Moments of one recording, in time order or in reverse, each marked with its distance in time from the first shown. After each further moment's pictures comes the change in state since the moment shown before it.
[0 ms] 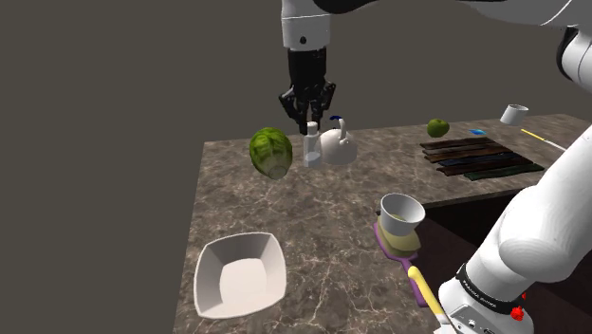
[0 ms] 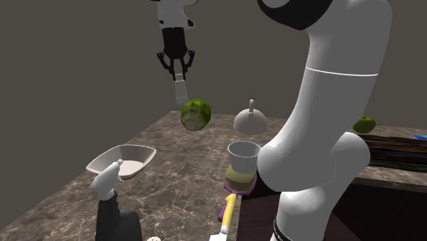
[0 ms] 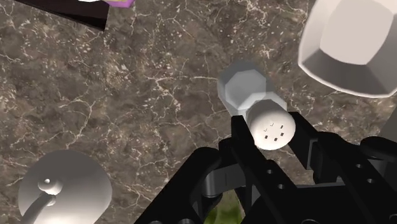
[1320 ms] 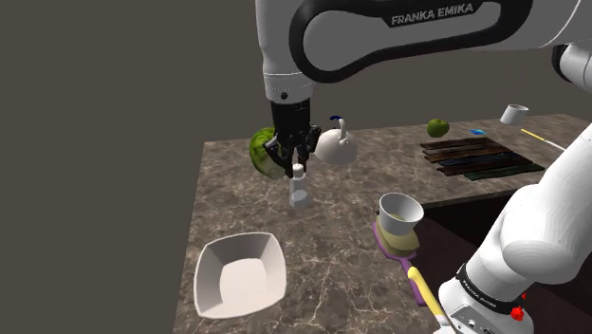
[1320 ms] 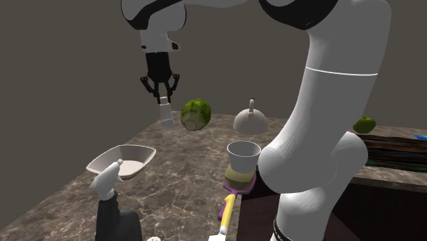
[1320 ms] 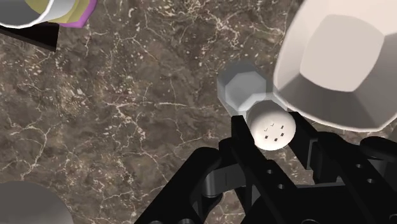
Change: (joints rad) arm 0.060 0.006 0.069 -0.190 0.015 0.198 0.122
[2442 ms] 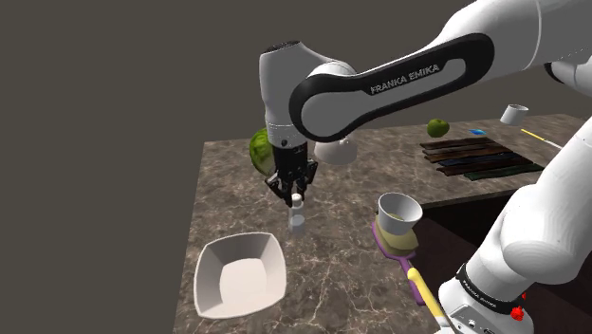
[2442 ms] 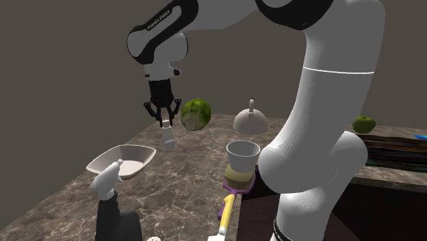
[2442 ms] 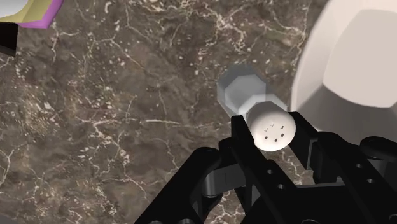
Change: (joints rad) arm 0.005 0.030 0.007 -0.202 -0.011 0.228 0.010
